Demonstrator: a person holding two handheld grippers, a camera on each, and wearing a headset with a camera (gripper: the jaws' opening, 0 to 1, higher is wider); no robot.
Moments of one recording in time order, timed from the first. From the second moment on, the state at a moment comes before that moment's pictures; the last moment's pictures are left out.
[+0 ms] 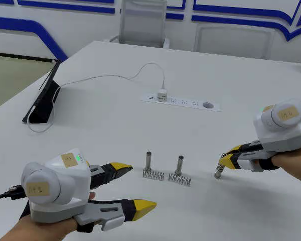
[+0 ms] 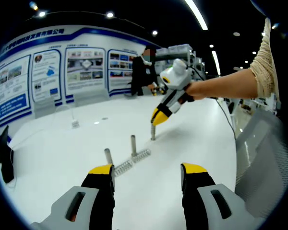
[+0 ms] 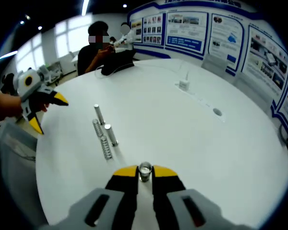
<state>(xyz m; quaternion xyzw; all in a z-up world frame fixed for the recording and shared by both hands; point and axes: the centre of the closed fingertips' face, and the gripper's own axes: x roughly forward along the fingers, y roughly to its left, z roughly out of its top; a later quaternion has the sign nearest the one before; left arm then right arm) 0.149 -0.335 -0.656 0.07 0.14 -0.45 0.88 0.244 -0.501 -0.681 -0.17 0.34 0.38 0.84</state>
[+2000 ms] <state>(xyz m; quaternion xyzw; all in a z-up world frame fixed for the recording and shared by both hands) 0.147 -0.338 -0.649 0.07 0.14 -0.45 0.88 0.229 -0.513 -0.700 -0.17 0.34 0.37 0.85</state>
